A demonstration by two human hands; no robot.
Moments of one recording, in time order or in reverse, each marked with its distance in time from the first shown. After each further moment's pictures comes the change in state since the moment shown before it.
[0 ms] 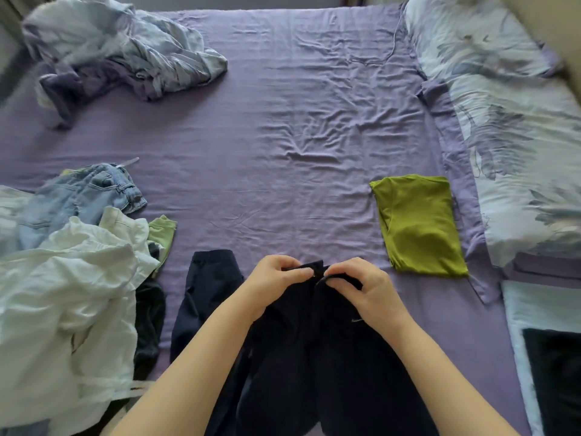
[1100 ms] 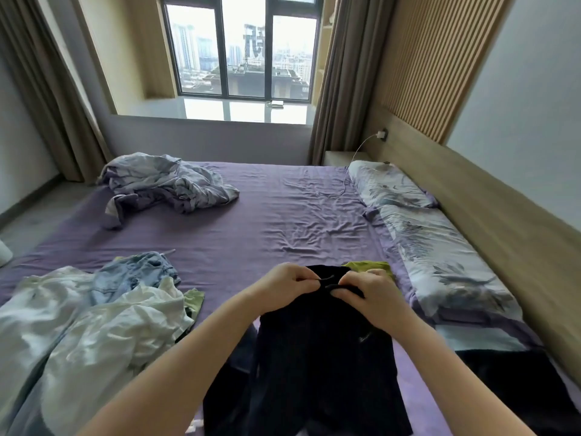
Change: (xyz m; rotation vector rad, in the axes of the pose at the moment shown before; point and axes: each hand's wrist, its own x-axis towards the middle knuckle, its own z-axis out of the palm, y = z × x) left_hand -0.244 0.101 -0.047 0.312 -0.048 0.544; right_hand -0.113 -0.228 -0.056 -0.581 0.199 -0.298
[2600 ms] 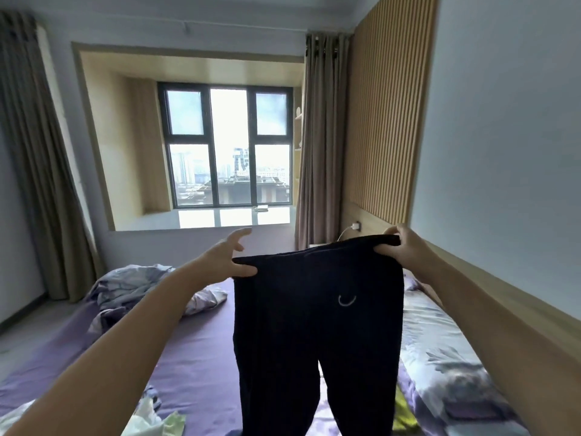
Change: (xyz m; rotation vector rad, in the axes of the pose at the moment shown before) left_hand 0.002 0.135 -0.154 0.311 0.293 0.179; right_hand 0.088 0.030 -0.215 0.466 0.325 0.366
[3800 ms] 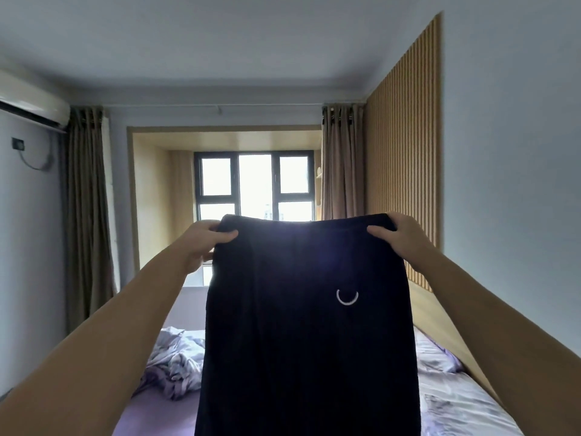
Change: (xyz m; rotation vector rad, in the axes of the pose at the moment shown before) left_hand 0.087 0.093 -0.086 -0.463 0.407 -0.025; right_hand 0.125 -0.074 -0.053 0.122 0.073 -0.359
